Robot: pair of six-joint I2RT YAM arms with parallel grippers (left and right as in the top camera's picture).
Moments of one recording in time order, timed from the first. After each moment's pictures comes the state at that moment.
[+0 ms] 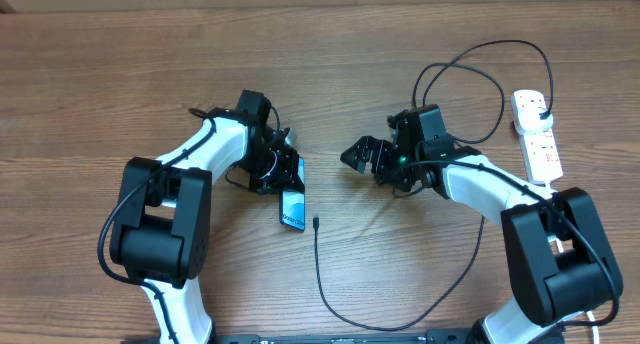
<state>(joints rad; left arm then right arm) -0.24 2.01 1.24 -0.82 0.57 -0.26 0.31 1.79 0.90 -0.18 -0.54 0.65</state>
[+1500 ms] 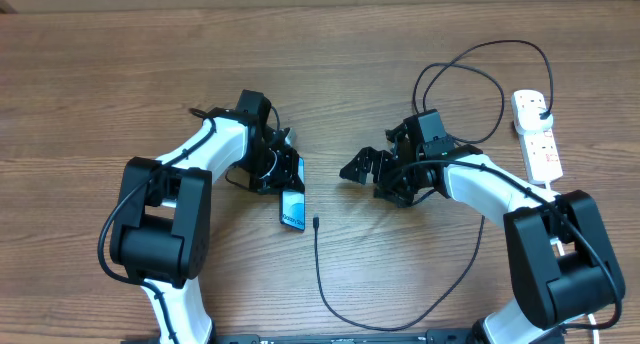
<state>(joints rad) -0.24 2.01 1.24 -0.82 0.57 -0.26 0.31 1.78 0.91 -0.33 -0.62 0.65</state>
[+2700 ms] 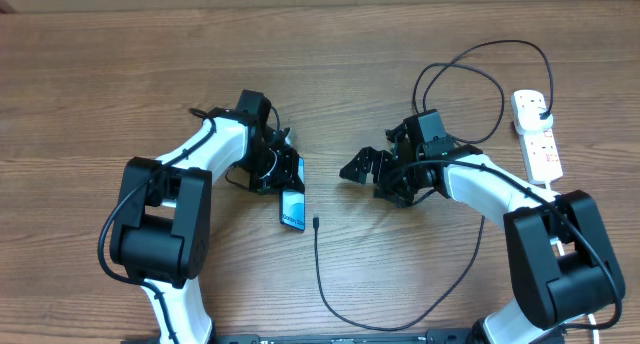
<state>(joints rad) -0.24 2.01 1.24 -0.82 0.57 -0.26 0.31 1.78 0.91 -0.33 -0.62 0.65</state>
